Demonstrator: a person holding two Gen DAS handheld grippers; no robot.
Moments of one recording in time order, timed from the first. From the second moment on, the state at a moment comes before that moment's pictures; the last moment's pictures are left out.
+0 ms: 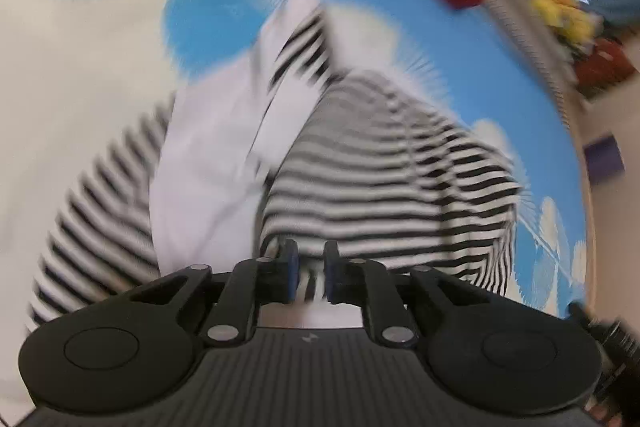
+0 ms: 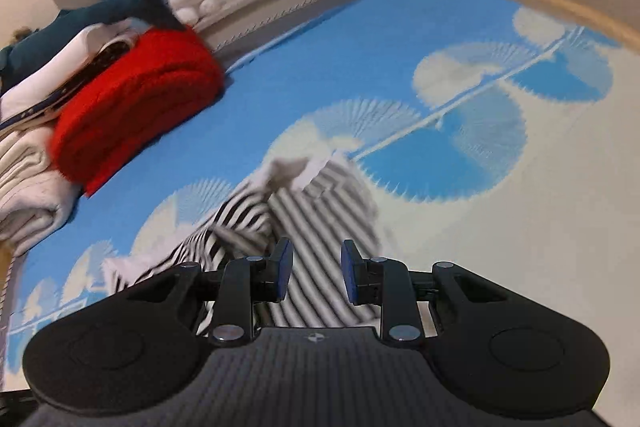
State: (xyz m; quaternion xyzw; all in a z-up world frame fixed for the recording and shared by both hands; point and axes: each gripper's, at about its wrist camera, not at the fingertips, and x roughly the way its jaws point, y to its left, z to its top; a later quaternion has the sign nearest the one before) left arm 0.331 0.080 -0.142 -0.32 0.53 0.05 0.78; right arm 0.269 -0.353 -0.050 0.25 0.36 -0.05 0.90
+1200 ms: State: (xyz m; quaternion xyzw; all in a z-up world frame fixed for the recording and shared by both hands) left arm 0.378 0.098 -0.172 -0.39 0.55 0.05 0.74; right arm 0.408 -0.298 -0.151 0.37 0.44 0.03 0.82
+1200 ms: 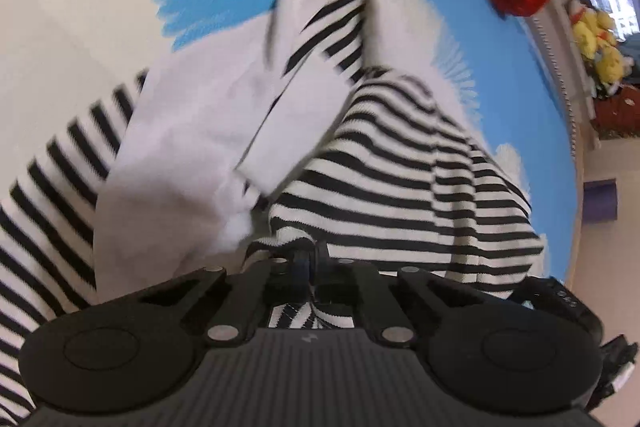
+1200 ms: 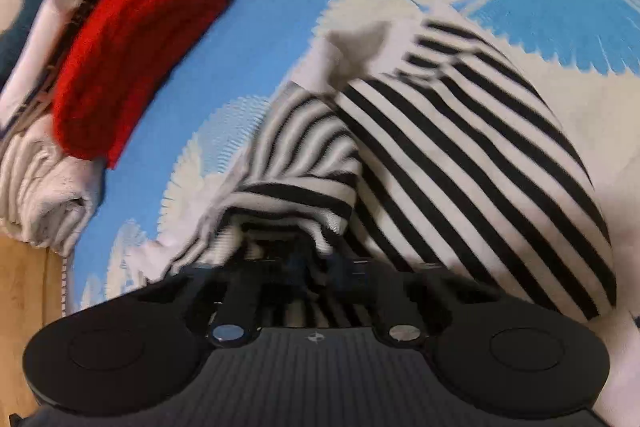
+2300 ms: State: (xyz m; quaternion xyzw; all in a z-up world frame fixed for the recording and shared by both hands) left arm 0.376 0.119 -0.182 -0.37 0.55 0.01 0.75; right arm 0.360 -0.319 -0.143 0.31 0.54 0.04 0.78
